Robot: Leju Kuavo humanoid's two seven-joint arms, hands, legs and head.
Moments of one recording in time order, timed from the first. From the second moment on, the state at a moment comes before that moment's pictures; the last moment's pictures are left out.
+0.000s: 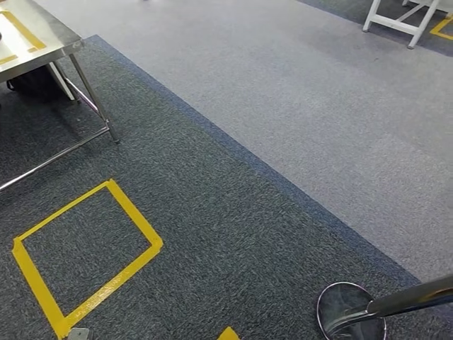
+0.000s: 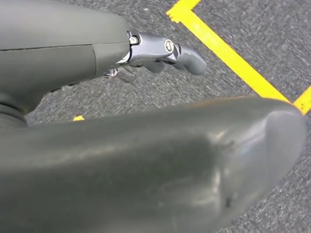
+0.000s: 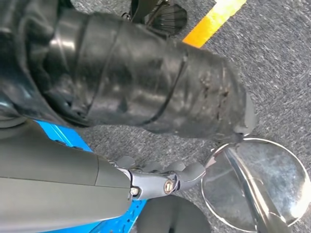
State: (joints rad) left arm 0.00 -0.04 0.69 -0.23 -0.53 -0.06 -0.62; right arm -0.03 0.06 -0.78 -0.23 0.58 -0.22 -0.47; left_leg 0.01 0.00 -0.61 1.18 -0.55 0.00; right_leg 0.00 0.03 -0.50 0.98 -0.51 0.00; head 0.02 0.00
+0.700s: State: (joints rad) left arm -0.01 -0.02 0.68 -0.23 -0.69 -0.03 -0.53; right arm -0.02 0.06 -0.77 -0.22 0.71 0.01 0.01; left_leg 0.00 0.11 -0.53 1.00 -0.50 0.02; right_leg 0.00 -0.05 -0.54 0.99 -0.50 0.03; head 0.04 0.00
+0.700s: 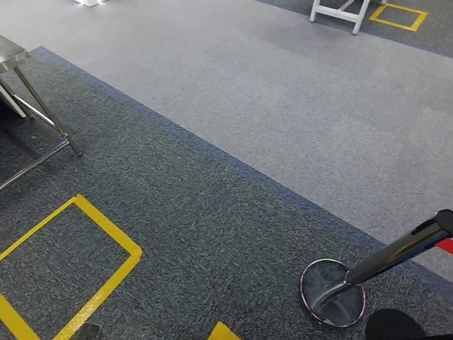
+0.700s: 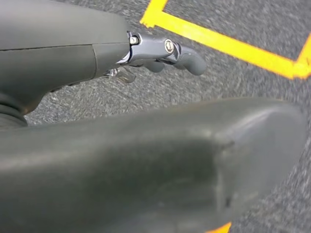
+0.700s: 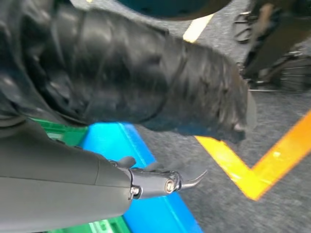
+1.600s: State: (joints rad) left arm -0.02 -0.01 0.53 -0.21 -0.96 -0.05 -0.21; right arm -0.03 0.05 -0.70 -0.20 0.86 0.14 0.23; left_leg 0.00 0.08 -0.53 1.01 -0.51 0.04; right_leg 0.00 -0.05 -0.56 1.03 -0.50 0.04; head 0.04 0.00
